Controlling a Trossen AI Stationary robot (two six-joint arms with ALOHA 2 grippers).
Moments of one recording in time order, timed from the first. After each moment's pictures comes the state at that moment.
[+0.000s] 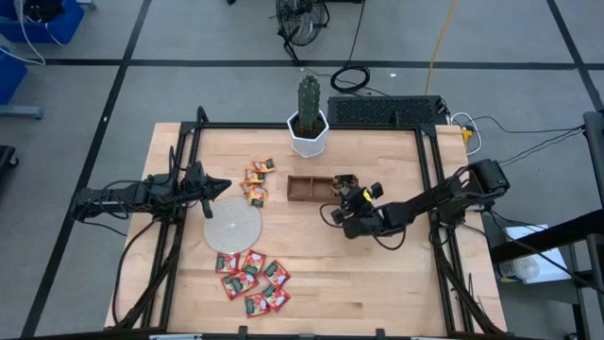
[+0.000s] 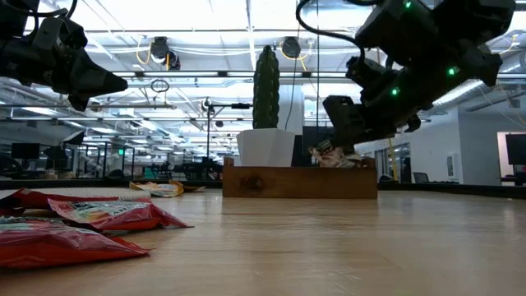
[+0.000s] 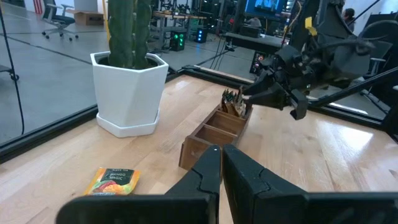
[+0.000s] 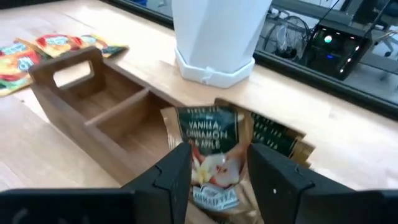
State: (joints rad) left arm 0.02 0.02 0.12 -0.21 -0.29 -0.22; right arm 0.23 1.62 0.67 0.02 1.08 0.77
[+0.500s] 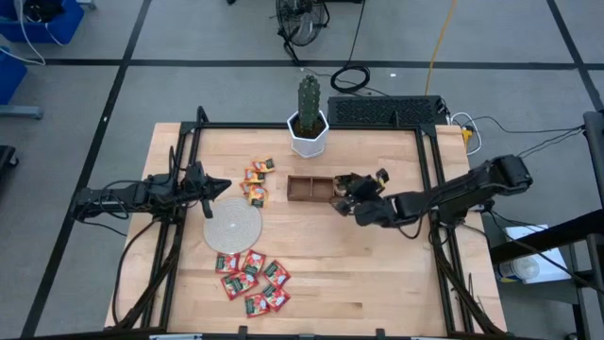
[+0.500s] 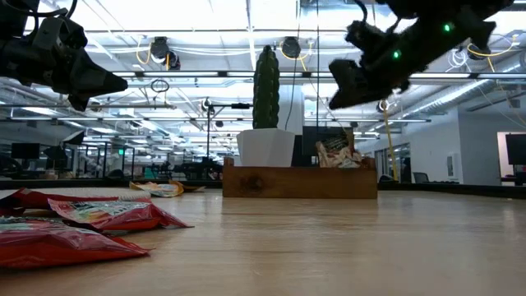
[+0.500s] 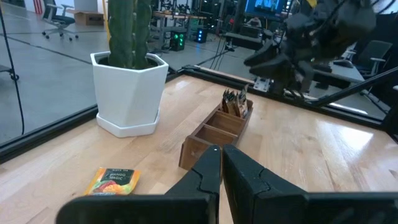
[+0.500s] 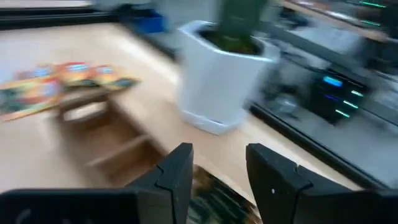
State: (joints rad) left arm 0.02 0.02 0.12 -0.21 -0.29 -0.22; right arm 0.19 1.40 0.67 0.05 1.03 0.39
